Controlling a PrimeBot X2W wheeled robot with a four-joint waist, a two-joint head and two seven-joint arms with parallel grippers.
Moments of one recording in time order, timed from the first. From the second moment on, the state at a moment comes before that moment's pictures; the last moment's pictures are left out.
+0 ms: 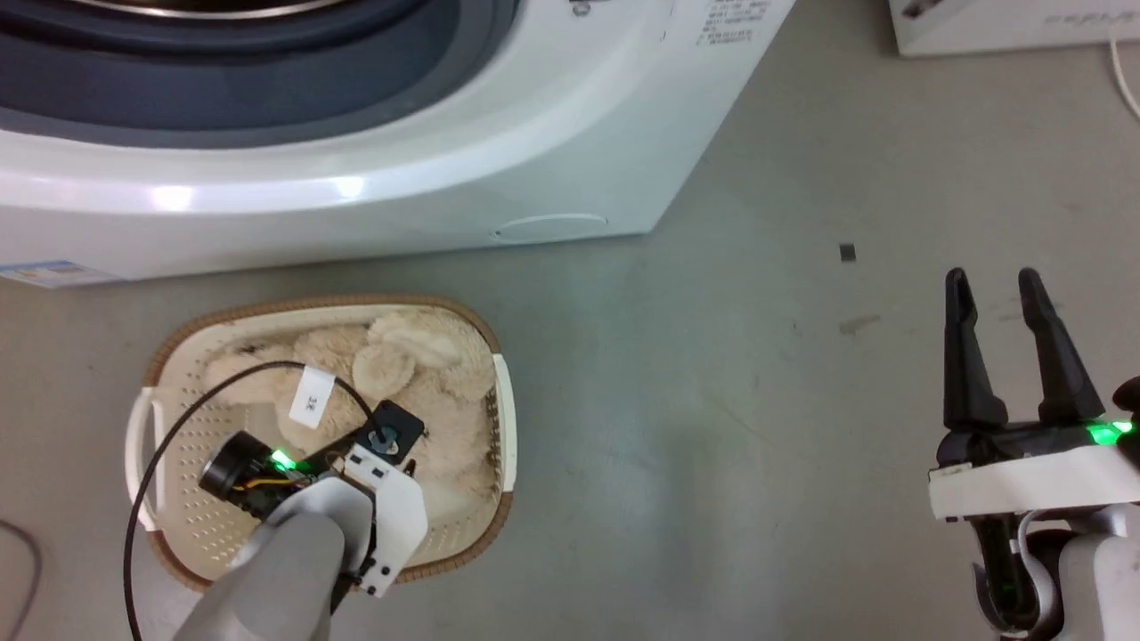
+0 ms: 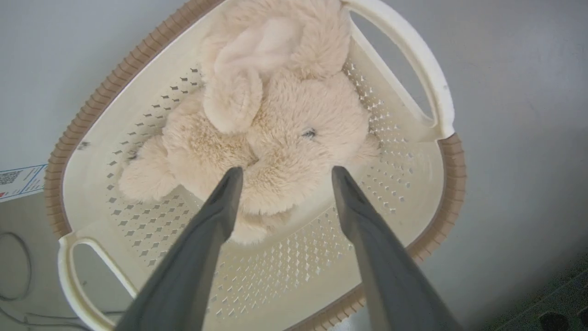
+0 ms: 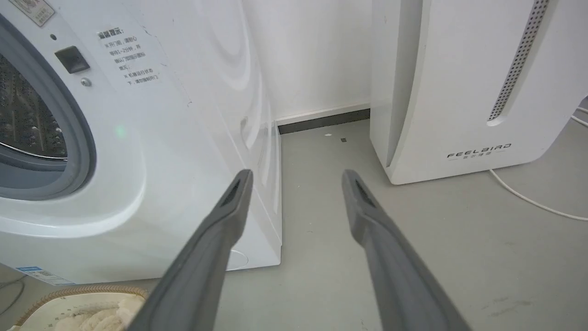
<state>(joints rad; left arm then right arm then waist) -0.54 0.24 -0.44 0.86 0.03 -0.08 0.10 -0.19 -0.05 -0.07 -0.02 0.28 0.13 -0.17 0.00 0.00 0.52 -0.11</state>
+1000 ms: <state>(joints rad) -0.84 0.37 -0.66 1.16 0.00 -0.10 0.10 -0.30 -0.05 -0.10 -0.05 0.38 0.13 -0.23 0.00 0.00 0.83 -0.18</state>
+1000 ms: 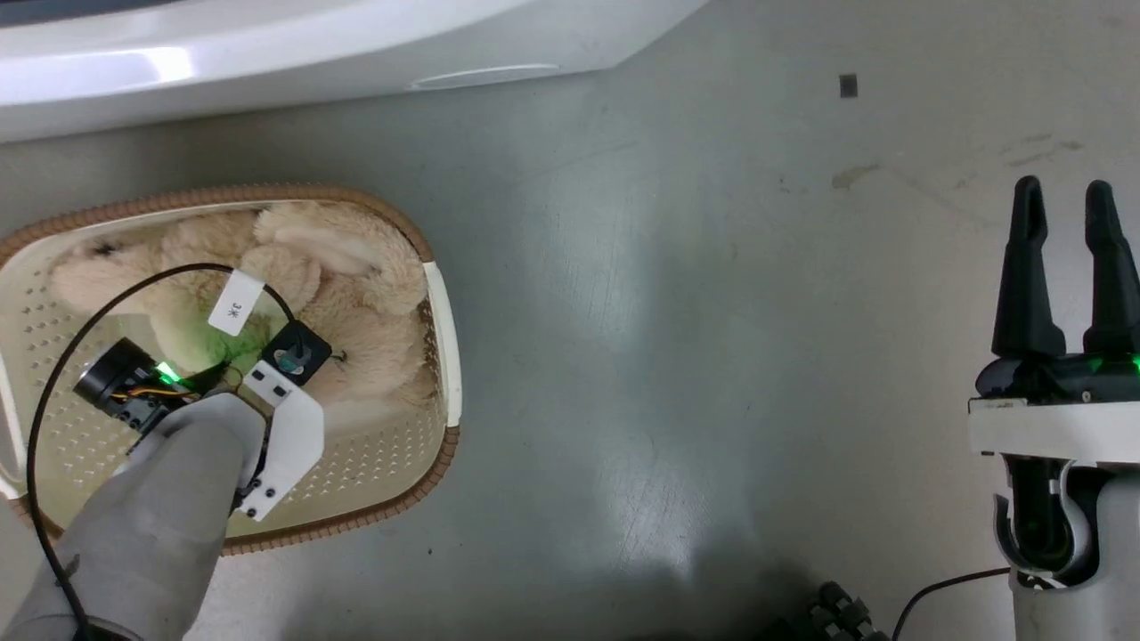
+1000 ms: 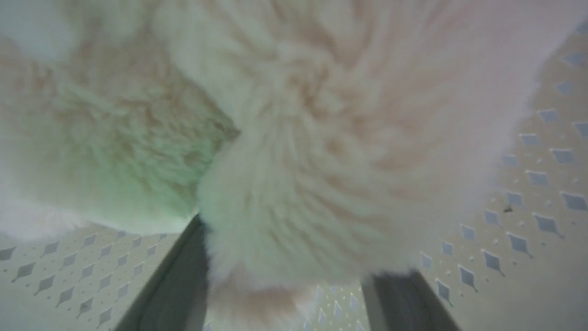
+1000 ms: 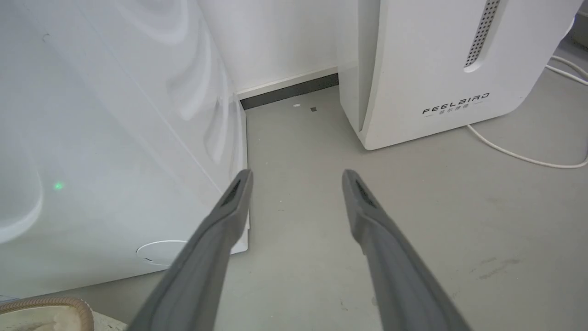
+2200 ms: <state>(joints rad) -0.76 0.36 -0.71 1.29 -0.16 -0.12 -0.14 -0.26 -0.05 -0.15 0.06 0.40 0.13 -0.26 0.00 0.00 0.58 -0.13</state>
